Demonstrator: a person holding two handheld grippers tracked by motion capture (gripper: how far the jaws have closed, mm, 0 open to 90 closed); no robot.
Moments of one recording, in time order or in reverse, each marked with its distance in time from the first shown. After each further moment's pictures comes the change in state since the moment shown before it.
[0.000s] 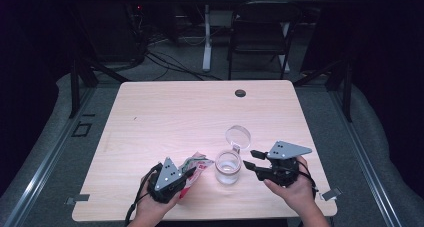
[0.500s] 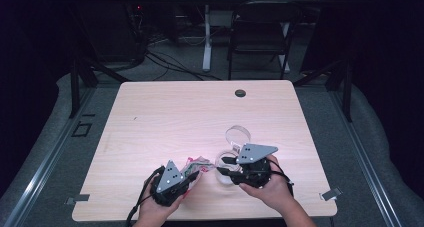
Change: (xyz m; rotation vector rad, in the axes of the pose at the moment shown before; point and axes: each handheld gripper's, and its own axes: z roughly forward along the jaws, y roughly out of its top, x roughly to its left) left arm -0.004 -0.005 0.004 -0.007 -0.042 -0.043; right arm 0.038 0.026 0.042 0.029 0.156 -0.132
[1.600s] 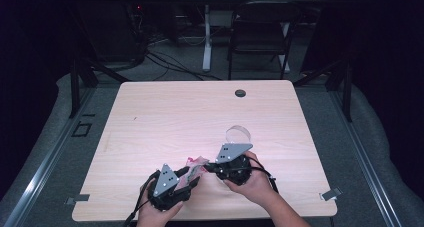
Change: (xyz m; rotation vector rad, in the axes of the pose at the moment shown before) left arm -0.004 -0.014 -0.004 -0.003 0.100 -0.071; right arm 0.007 0.012 0.043 0.069 0.066 -0.044
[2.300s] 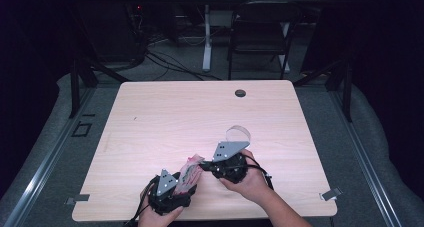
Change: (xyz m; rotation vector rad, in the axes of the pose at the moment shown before) left arm 0.008 -0.035 0.019 0.105 0.049 -0.107; right arm 0.001 0.009 0.005 -0.033 0.030 -0.009
